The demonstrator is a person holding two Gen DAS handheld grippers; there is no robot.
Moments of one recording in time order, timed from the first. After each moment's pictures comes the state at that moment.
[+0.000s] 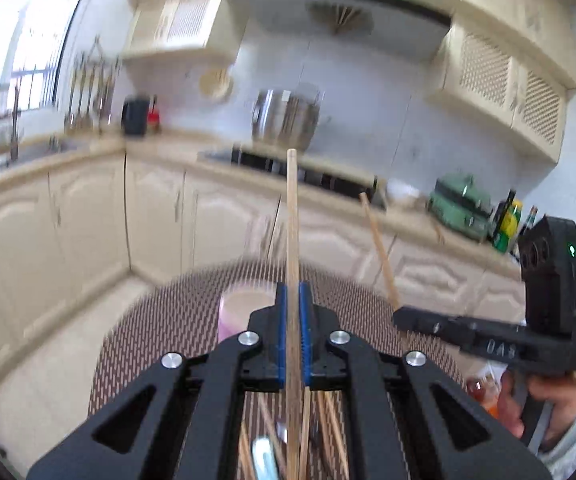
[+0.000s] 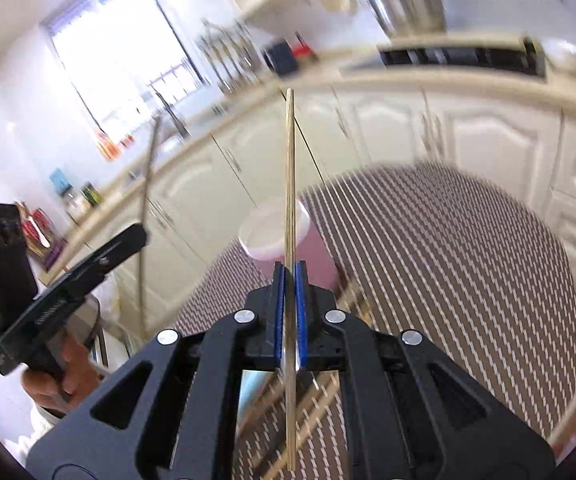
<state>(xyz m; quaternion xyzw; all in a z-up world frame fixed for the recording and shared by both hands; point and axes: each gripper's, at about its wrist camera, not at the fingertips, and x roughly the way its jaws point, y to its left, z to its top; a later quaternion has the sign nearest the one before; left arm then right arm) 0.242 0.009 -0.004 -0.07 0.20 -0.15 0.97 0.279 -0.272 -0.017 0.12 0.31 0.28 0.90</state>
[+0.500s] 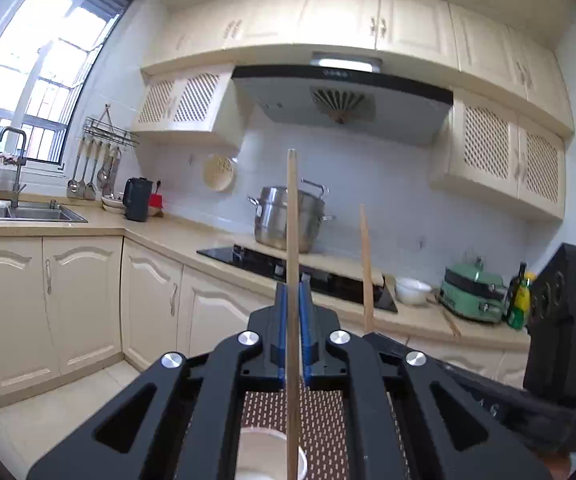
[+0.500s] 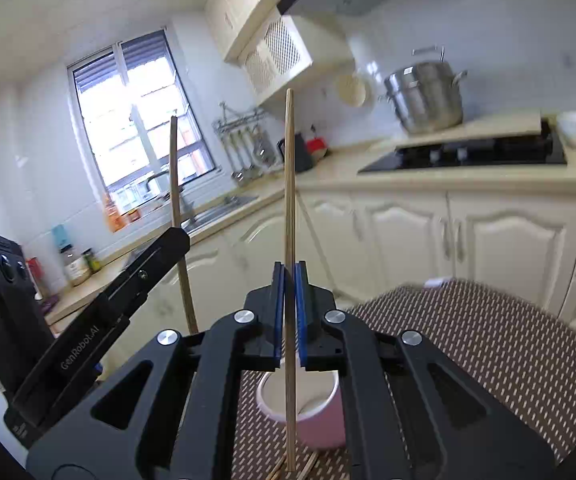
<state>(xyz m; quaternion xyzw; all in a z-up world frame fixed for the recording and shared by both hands) 0.308 -0.004 0.012 -0.11 0.04 -0.13 0.98 0.337 -0.217 0.008 0.14 0.15 0.26 0.95</state>
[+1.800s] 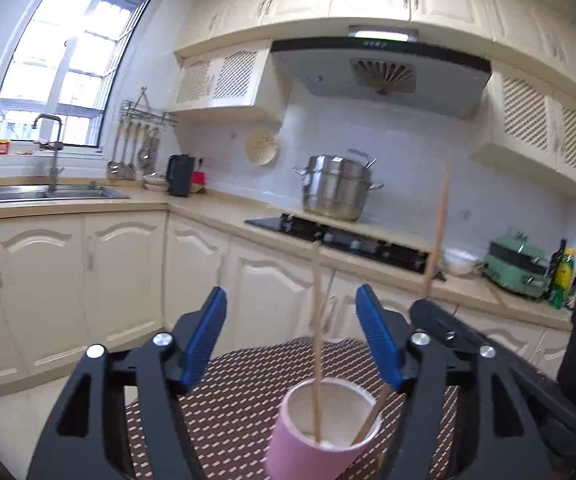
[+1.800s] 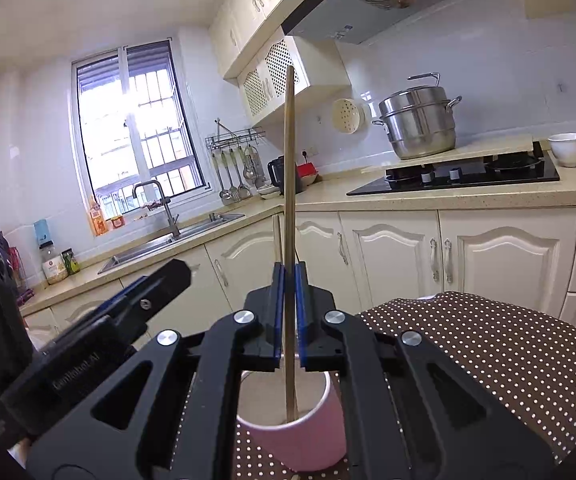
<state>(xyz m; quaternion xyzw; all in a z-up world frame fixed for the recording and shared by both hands) 0.303 0.027 -0.045 -0.08 0.10 -0.04 0.99 0.324 -0.191 -0.048 0.12 0.11 0.23 0.96</state>
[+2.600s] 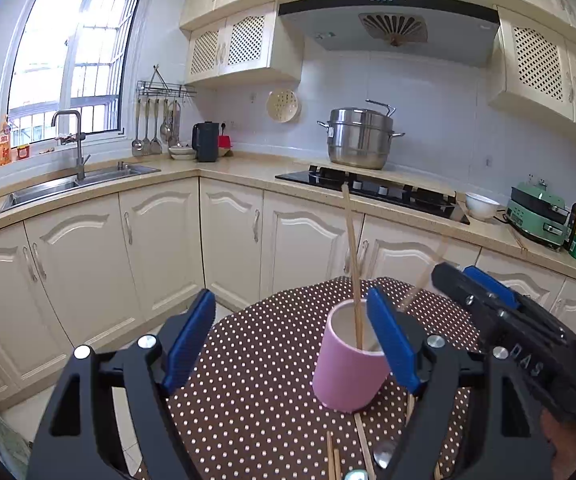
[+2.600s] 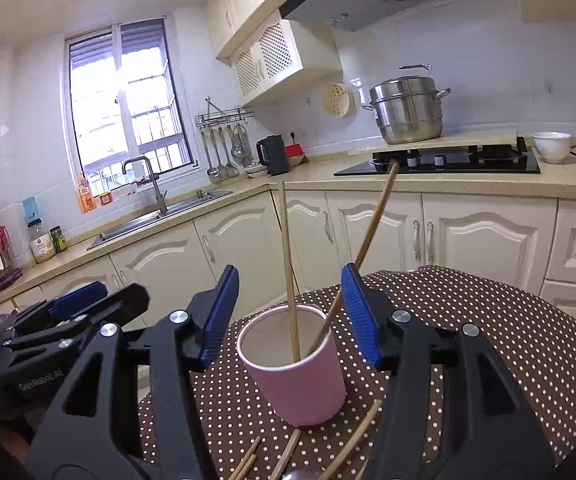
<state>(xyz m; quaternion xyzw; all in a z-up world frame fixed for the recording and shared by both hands) 0.251 0.044 -0.041 -0.04 0.19 -0.01 0.98 0.283 -0.189 -0.054 0.11 0.14 0.19 0.96</state>
